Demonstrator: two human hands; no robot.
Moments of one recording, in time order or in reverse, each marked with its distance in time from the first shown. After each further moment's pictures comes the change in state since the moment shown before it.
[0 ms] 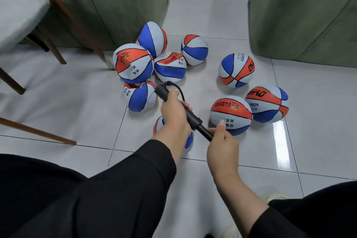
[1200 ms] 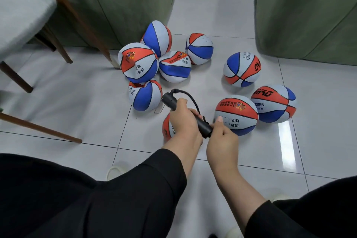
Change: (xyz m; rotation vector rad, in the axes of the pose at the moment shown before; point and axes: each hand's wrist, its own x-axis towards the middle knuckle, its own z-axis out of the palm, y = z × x) left_hand -0.011 -0.021 -0.003 -0.038 0.046 -0.027; right_hand 0.004 -0.006 0.012 -0.031 -0.018 -0.045
